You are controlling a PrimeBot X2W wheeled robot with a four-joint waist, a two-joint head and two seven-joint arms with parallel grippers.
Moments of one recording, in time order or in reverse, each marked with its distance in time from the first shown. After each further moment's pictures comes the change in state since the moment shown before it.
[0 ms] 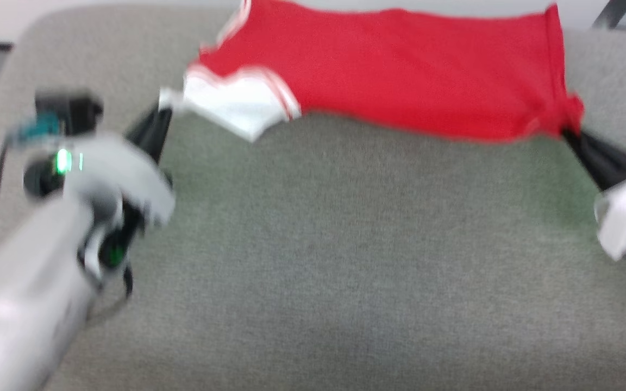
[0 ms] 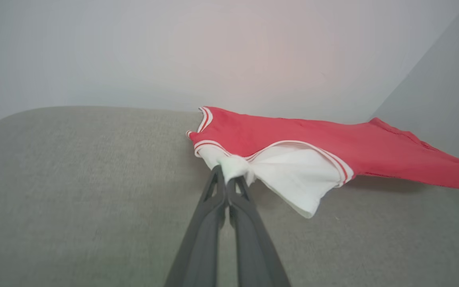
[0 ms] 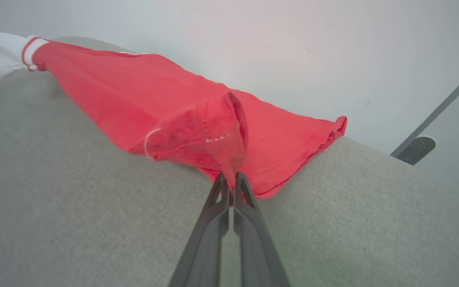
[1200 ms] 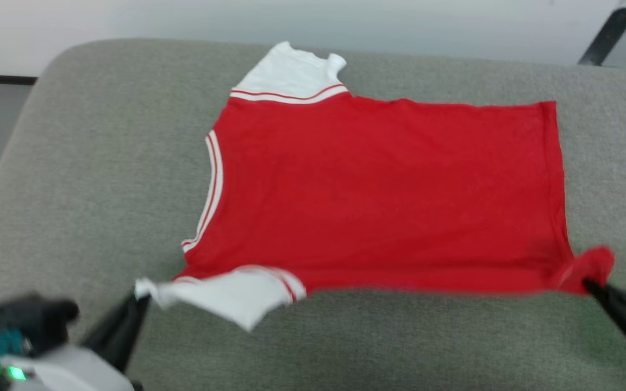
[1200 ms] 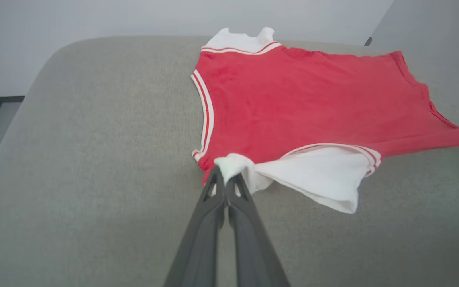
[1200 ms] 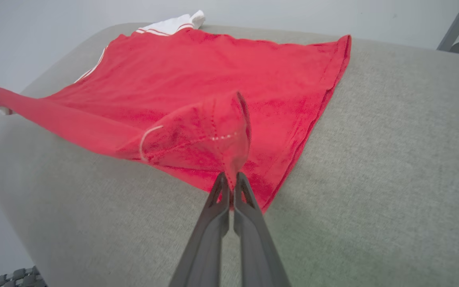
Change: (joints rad) left arm 0.698 0.568 0.045 -1.143 -0.046 0.658 0.053; right arm 0.782 -0.126 -0.428 -0.511 0.067 0.000 0.069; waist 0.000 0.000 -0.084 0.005
